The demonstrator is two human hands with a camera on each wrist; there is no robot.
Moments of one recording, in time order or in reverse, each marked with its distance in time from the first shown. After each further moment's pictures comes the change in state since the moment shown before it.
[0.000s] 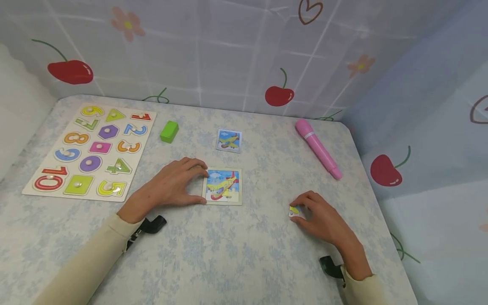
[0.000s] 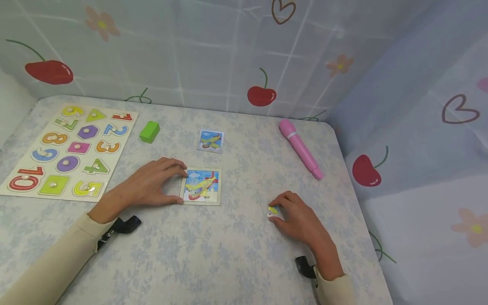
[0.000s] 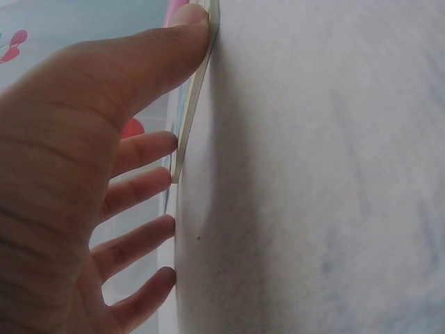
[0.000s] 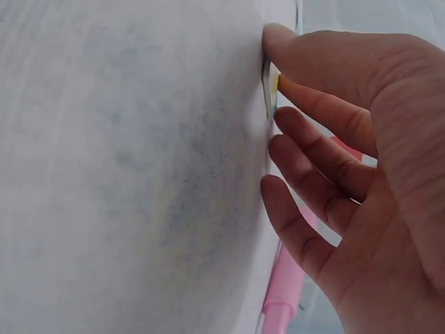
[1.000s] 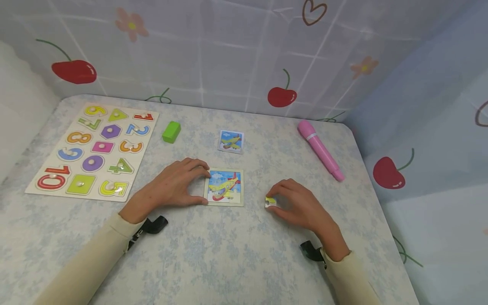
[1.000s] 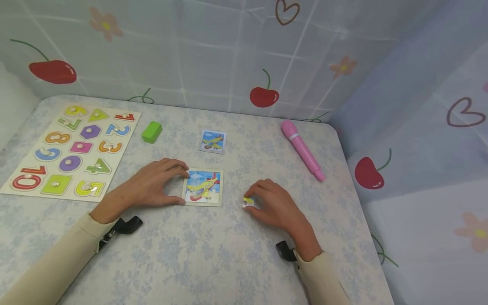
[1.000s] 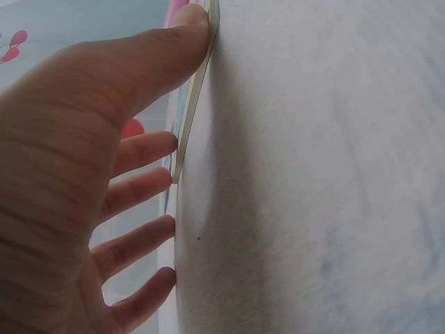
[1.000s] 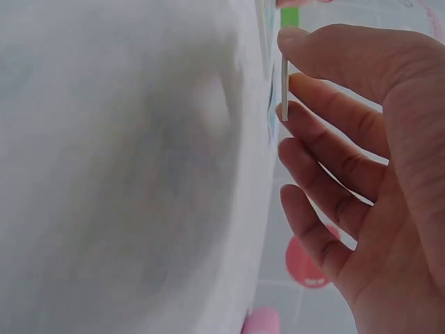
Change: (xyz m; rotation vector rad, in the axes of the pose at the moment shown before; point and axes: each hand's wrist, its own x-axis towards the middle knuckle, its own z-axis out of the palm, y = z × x) left_hand 0.000 -0.002 0.001 0.011 0.002 0.012; right_hand 0.060 -0.037 0.007 -0.018 0.023 -0.184
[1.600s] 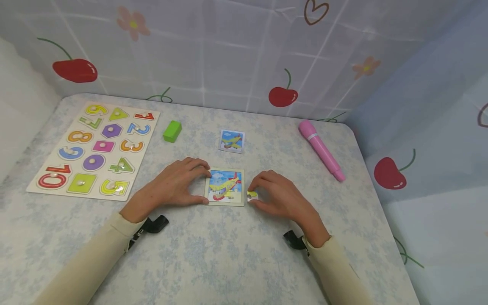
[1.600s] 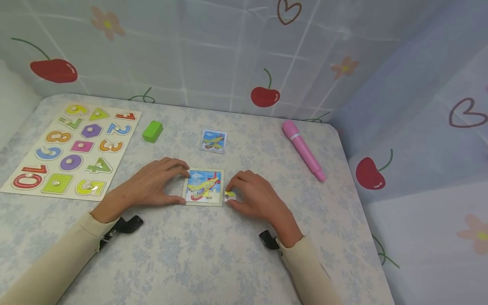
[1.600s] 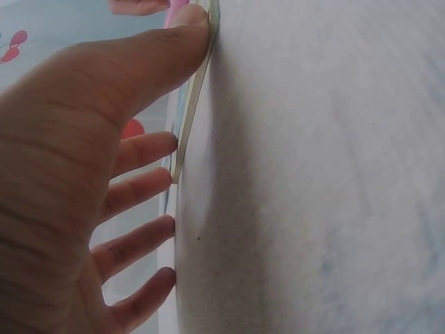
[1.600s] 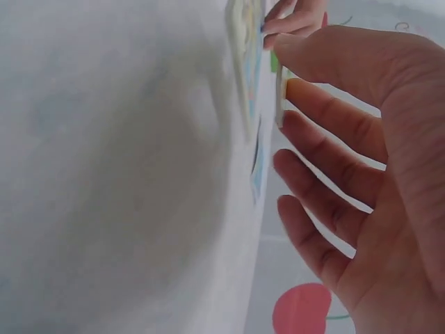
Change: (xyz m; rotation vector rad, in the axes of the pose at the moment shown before) left_hand 0.000 0.000 -0.001 0.001 -0.002 0.002; right_hand 0.047 -0.023 0.010 -0.019 -0.106 -0.053
